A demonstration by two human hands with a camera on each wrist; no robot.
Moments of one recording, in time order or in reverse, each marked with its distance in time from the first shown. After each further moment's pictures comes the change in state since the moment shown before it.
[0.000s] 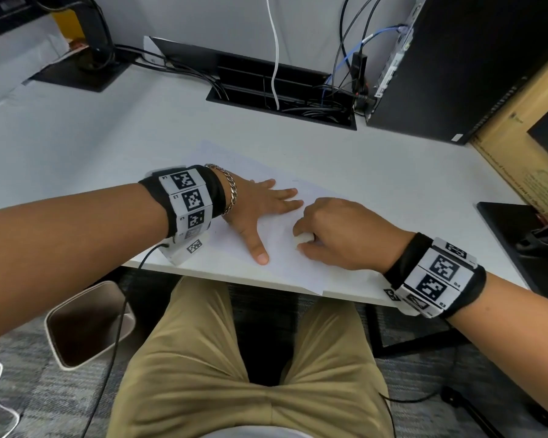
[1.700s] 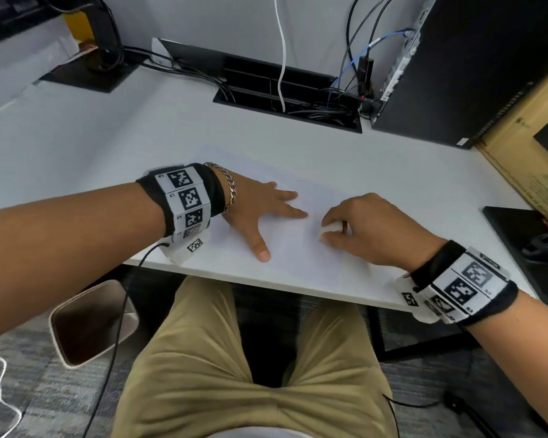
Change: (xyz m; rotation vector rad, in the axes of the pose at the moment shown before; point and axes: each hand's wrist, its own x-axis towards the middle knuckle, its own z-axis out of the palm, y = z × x) left_hand -0.016 -0.006 0.002 -0.037 0.049 0.019; right_hand -0.014 0.025 0.003 0.112 0.104 0.251
